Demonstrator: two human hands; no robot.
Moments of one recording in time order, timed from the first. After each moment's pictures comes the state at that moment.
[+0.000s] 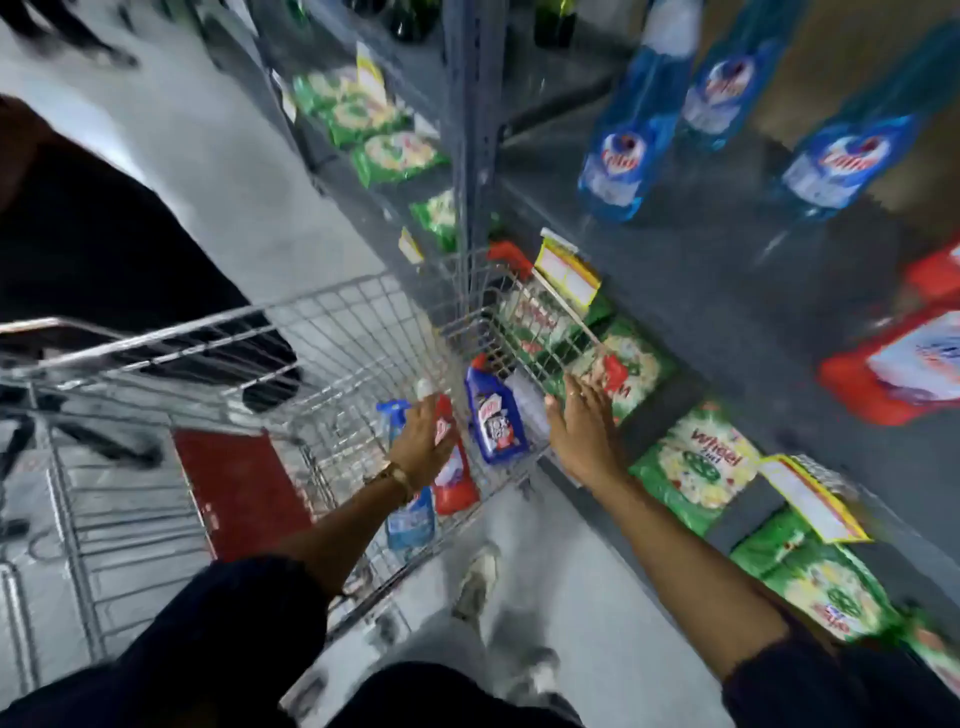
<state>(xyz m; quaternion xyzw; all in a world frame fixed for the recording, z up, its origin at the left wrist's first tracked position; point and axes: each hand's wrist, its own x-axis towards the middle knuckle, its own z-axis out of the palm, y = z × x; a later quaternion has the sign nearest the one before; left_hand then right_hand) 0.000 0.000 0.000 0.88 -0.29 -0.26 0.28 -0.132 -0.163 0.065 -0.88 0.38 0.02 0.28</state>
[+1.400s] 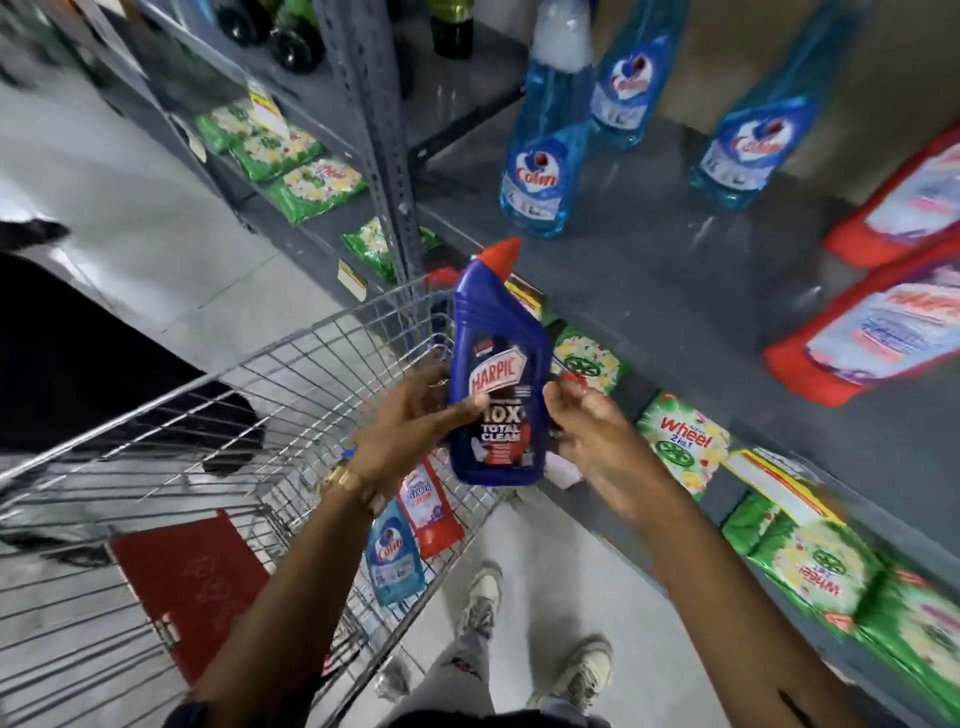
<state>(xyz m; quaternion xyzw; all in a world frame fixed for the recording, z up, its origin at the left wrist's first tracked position) 0.006 -0.060 0.158 0.62 -0.25 -0.48 0.58 -0.148 -0.185 0.137 -0.51 0.36 -0.12 0.77</state>
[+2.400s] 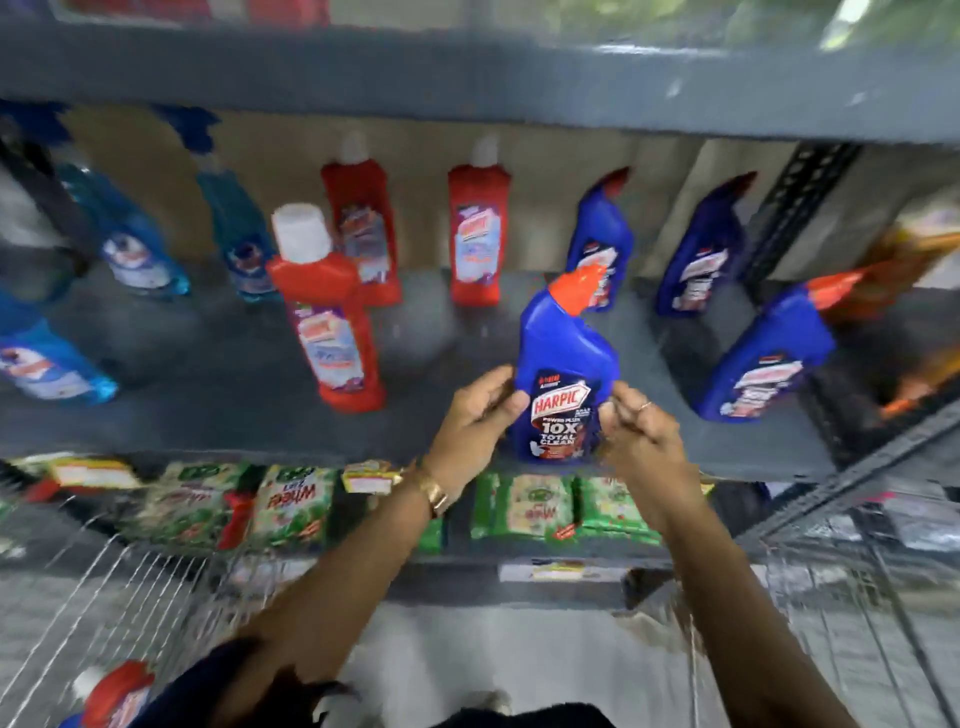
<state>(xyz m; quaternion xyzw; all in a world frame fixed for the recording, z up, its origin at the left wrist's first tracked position) -0.370 -0.250 0.208 0.41 -0.54 -0.56 0.47 -0.555 -0.240 0.181 -0.47 0.44 -0.56 0.52</state>
